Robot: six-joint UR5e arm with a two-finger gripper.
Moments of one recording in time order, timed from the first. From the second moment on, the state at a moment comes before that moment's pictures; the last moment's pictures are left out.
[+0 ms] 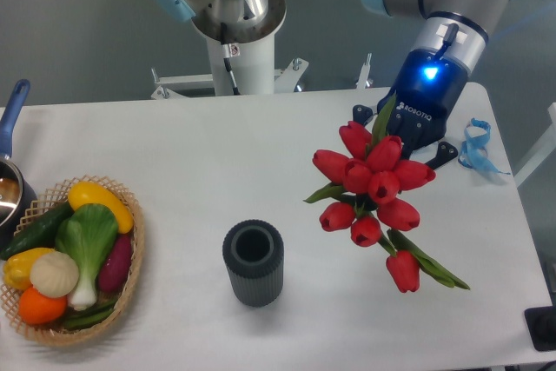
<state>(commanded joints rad) 2.82 -1.83 -1.60 -0.80 0.46 1.06</state>
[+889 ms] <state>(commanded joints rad) 2.79 -1.83 -1.58 -0.80 0.42 1.04</state>
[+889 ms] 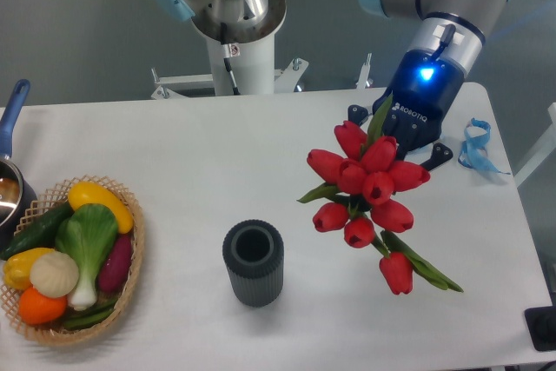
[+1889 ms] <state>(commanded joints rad) 2.67 -1.93 -1.60 -0.77 -0.04 1.17</state>
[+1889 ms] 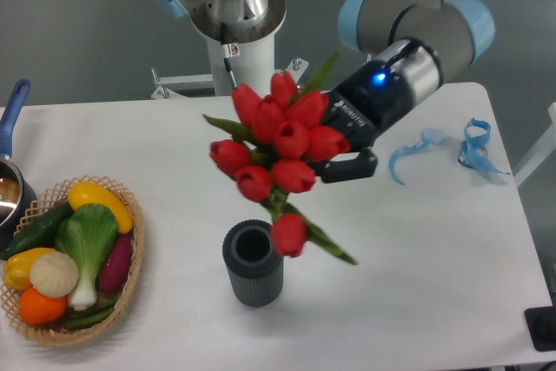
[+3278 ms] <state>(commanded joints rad) 2.69 -2.02 -1.78 -0.77 0.02 1.33</state>
